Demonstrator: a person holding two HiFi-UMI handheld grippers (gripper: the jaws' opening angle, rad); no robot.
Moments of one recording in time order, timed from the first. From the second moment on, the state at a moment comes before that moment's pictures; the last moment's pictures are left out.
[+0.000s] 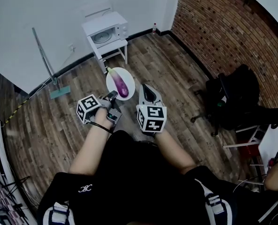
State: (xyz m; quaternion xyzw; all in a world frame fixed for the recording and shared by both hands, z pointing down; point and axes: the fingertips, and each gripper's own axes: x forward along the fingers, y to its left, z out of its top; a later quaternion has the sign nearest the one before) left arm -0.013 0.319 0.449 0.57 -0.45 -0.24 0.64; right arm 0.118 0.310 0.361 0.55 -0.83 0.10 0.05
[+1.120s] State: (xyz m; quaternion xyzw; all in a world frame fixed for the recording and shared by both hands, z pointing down) left arm -0.064 0.018 0.479 0.56 -0.45 -0.24 0.66; right arm 0.072 0.001 0.372 0.54 -0.83 0.11 0.08
